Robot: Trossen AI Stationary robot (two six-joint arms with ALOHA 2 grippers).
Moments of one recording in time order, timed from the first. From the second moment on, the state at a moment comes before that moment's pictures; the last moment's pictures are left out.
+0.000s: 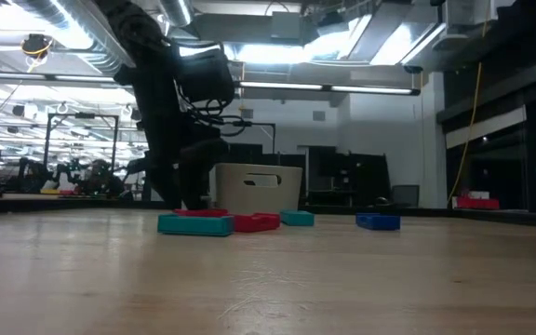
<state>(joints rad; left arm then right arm) 0.19 1.68 0.88 -0.42 -0.17 -0.70 0.69 1.37 1.13 -0.87 0.58 1.61</state>
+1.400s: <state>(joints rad) 0.42 1.41 0.88 -0.21 0.11 -0.61 0.62 1.38 1.13 -0.70 0.76 1.47</state>
